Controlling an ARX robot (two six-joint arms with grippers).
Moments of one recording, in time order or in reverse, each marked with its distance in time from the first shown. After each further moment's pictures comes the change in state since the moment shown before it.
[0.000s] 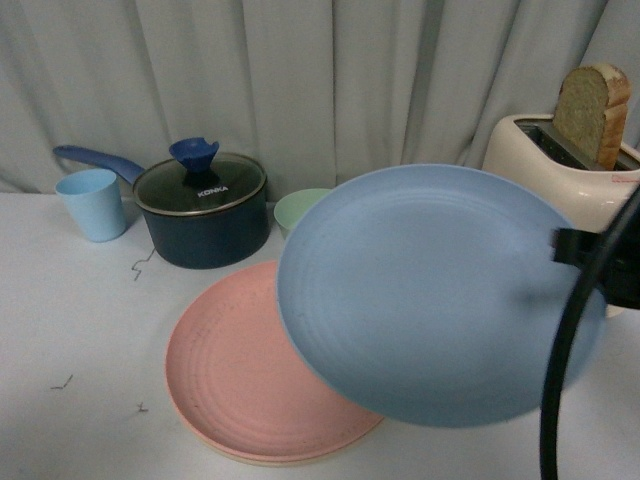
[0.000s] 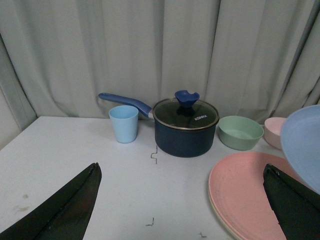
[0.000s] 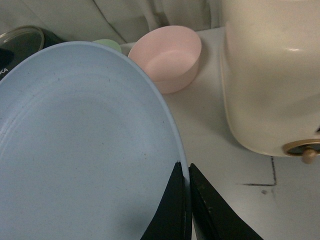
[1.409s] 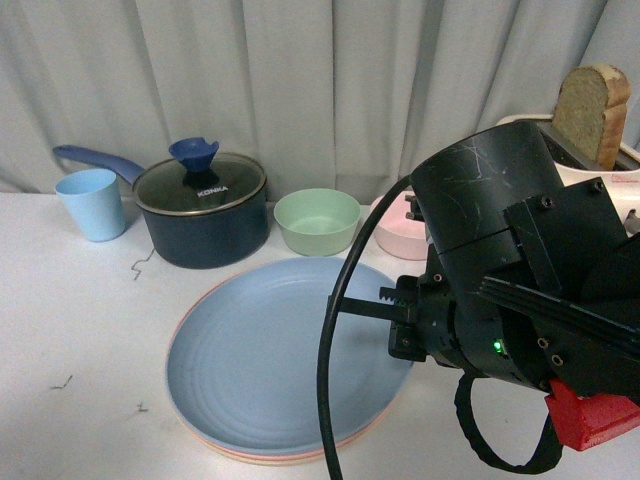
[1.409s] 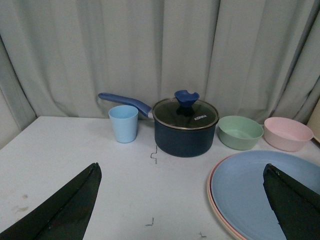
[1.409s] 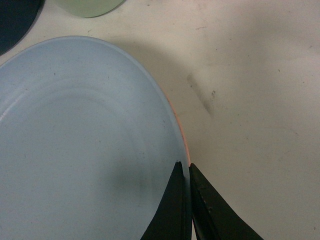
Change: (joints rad) left arm 0.000 0.000 0.000 0.000 0.000 0.000; right arm 0.297 0.388 0.330 -0.239 0.236 0.224
